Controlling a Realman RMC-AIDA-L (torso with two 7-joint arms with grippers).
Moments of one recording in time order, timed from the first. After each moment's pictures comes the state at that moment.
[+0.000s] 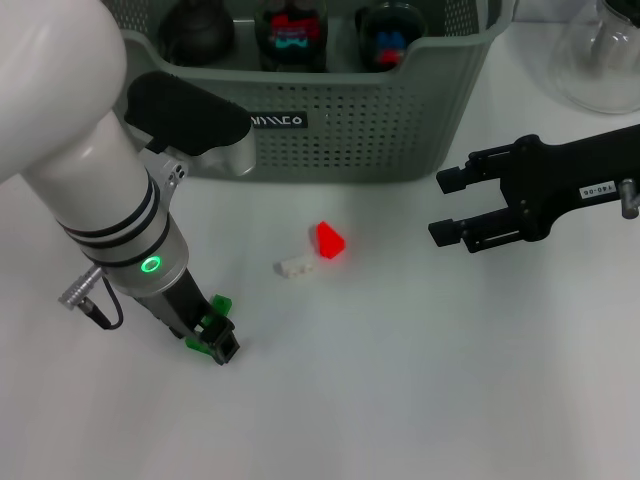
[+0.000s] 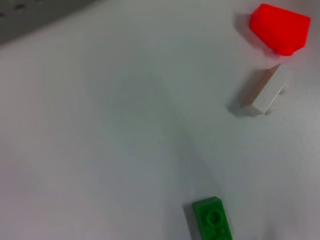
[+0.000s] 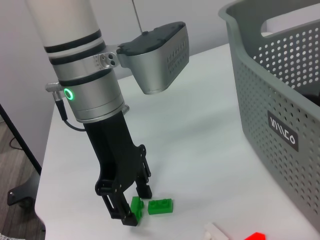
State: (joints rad) left arm -0.55 -2.18 1.64 1.31 2.78 1.64 -2.98; right arm 0.68 2.03 -0.86 -0.79 -2.16 -1.68 1.60
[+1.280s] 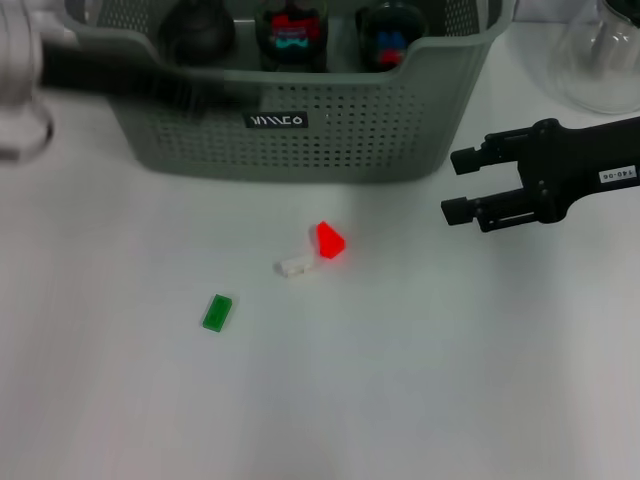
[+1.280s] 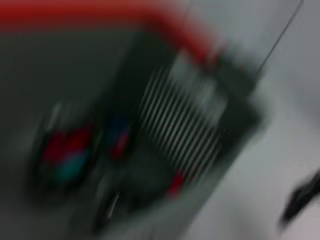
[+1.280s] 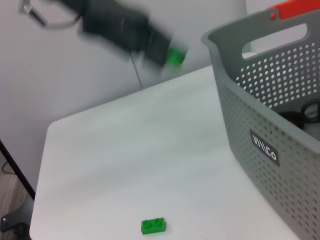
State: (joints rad) left arm -0.36 -2.17 1.07 1.87 2.22 1.65 -2.66; right arm 0.67 2.02 -0.78 -0.79 -2.16 -1.71 1.61
